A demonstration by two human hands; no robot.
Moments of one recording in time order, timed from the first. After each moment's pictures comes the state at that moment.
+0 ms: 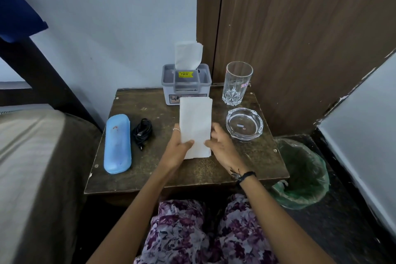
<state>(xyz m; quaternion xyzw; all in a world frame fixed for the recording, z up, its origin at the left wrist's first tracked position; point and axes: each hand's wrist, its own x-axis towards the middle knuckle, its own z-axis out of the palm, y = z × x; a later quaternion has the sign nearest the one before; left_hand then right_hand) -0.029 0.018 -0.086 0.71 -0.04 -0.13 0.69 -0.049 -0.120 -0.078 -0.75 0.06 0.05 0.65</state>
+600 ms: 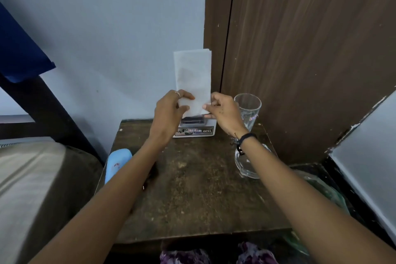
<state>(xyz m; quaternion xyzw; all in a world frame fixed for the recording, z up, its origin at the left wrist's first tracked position) 0.088 0.023 0.011 0.87 -0.15 0.14 0.45 0.082 -0.128 0.001 -0.81 -0.01 -0.10 0.58</state>
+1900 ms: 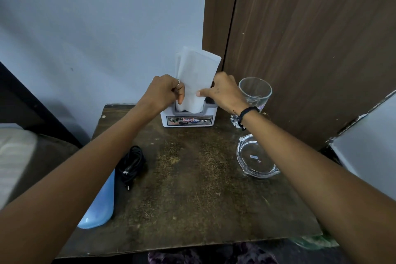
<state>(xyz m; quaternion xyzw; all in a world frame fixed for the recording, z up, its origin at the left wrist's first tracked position) 0.153 0.028 -0.010 0.92 -0.21 0.01 0.33 0.133 -0.140 -0.006 -0.92 -0.03 -0.04 0.40</state>
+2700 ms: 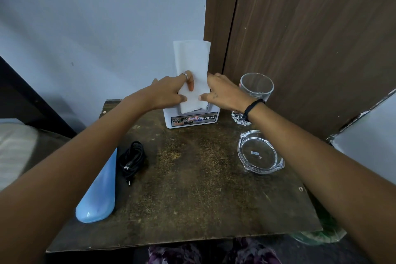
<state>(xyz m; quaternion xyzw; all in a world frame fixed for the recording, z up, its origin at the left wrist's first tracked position) 0.155 0.030 -0.005 0.93 -0.28 -0.11 0.21 0.133 -0.141 -0.006 -0.97 -0.15 0.03 0.20</state>
